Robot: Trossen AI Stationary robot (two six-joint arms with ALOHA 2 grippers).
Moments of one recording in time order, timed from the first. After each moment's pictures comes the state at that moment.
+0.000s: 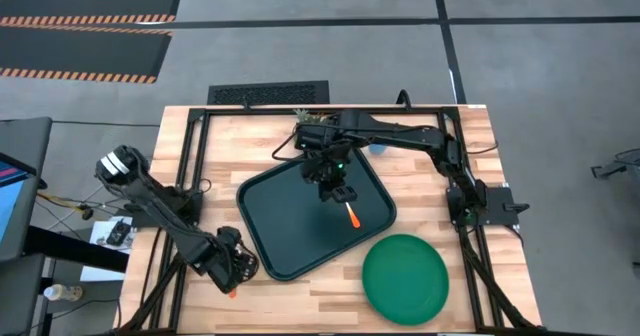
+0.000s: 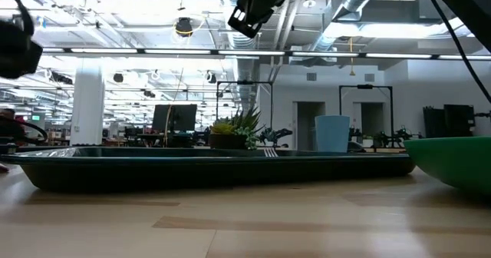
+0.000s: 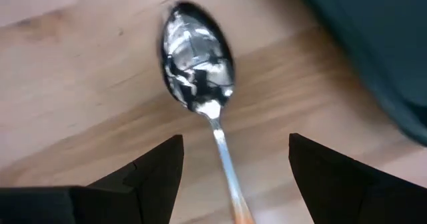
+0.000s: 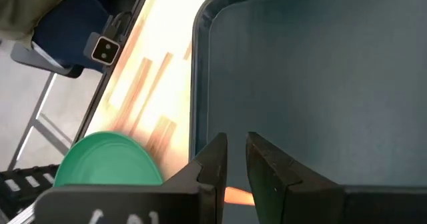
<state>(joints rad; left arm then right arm) -0.79 1.53 0.79 -0.71 -0.14 -2.06 -0.12 2.15 2.28 -1.42 -0.55 -0.45</state>
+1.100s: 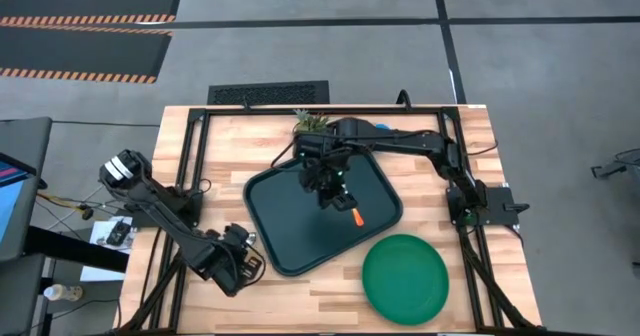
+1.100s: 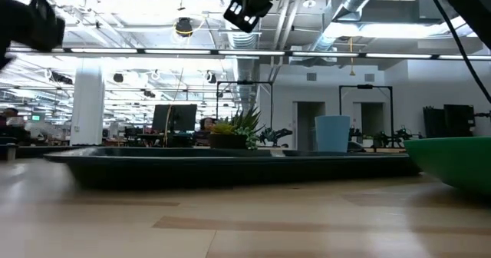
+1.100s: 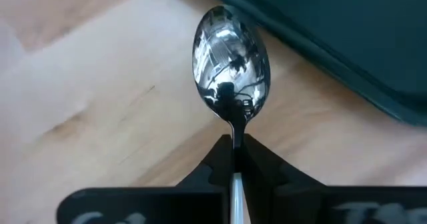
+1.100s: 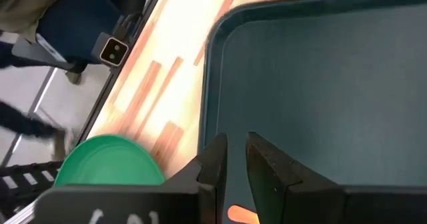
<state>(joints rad) -0.78 1.57 0.90 -0.86 -0.31 -1.83 -0.08 2.15 2.28 -1.40 -0.55 -0.45</state>
